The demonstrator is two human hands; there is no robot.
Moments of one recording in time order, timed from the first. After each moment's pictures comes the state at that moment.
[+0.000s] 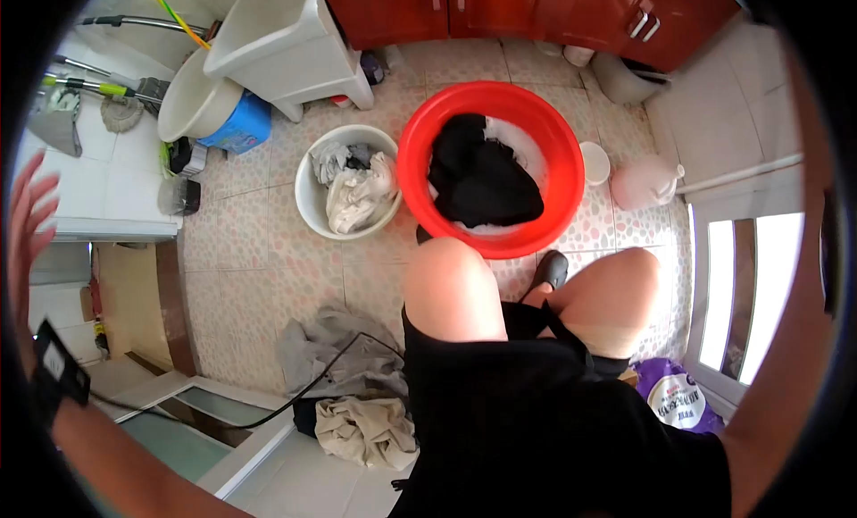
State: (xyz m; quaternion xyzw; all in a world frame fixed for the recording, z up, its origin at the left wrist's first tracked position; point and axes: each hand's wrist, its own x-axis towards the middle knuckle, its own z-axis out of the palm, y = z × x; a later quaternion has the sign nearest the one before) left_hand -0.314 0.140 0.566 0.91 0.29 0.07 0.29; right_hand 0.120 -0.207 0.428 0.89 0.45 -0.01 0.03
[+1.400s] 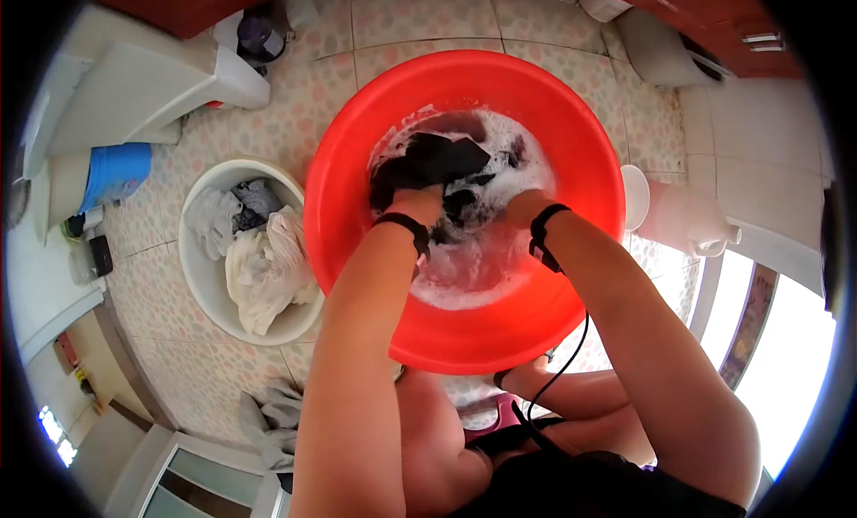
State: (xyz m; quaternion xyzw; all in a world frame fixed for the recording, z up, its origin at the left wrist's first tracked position) left_hand 0.045 -0.005 -0.160 0.94 0.04 -0.25 0.24; right_hand 0.124 -0.212 -0.196 0.81 0.41 -0.40 0.12
